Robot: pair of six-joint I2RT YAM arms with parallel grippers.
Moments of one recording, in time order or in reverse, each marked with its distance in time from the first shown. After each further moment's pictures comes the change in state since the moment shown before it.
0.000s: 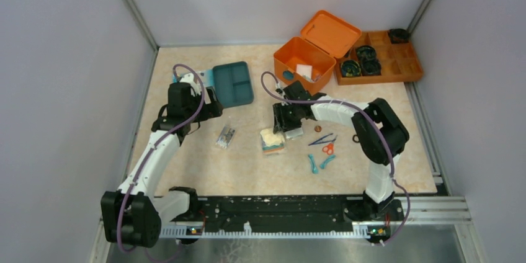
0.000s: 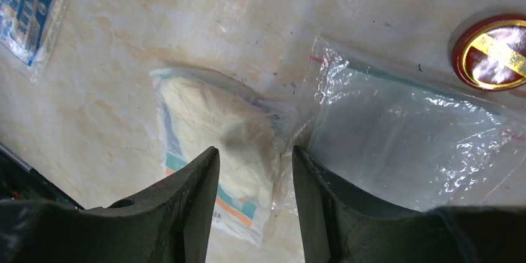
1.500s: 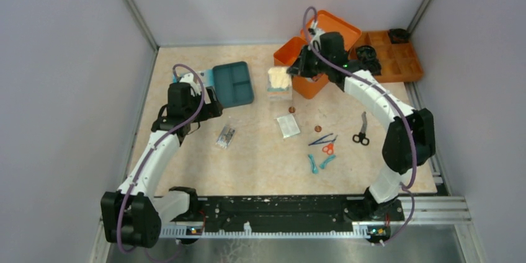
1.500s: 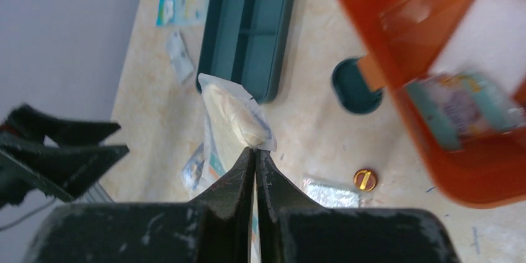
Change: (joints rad) left arm 0.000 -0.001 0.000 0.000 -0.002 0.000; right arm -0.215 -0.173 0.264 0.051 -0.106 0.077
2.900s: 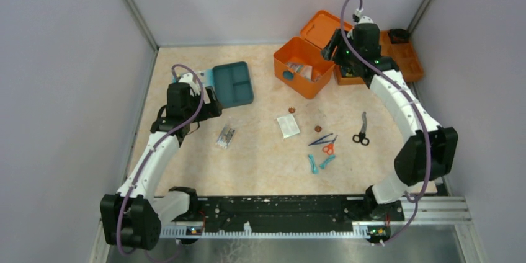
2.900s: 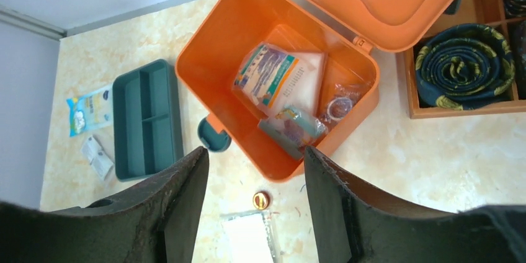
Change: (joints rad) left arm 0.000 -0.017 0.000 0.000 -0.001 0.000; right arm -0.210 -0.100 0.063 -0.095 0.314 -0.011
